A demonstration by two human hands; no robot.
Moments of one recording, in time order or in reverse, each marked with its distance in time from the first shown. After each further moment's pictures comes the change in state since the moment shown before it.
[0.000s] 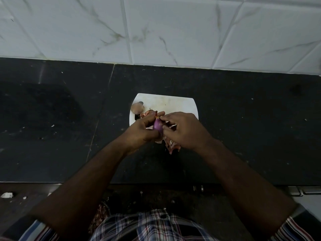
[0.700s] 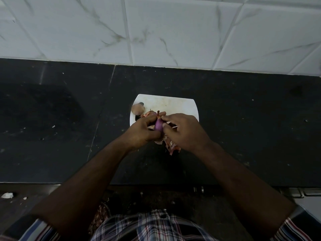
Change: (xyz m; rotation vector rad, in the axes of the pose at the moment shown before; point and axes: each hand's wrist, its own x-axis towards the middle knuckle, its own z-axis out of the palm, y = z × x) left_hand 0.000 0.010 0.001 0.189 0.022 0.018; right_hand -0.001 0.000 0.006 -0.015 0.083 0.004
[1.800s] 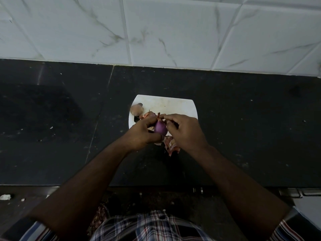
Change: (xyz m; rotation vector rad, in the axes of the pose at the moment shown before) left_hand 0.002 -0.001 -0.001 0.142 0.011 -0.015; right_hand -0.001 0.007 0.009 0.105 0.112 0.144
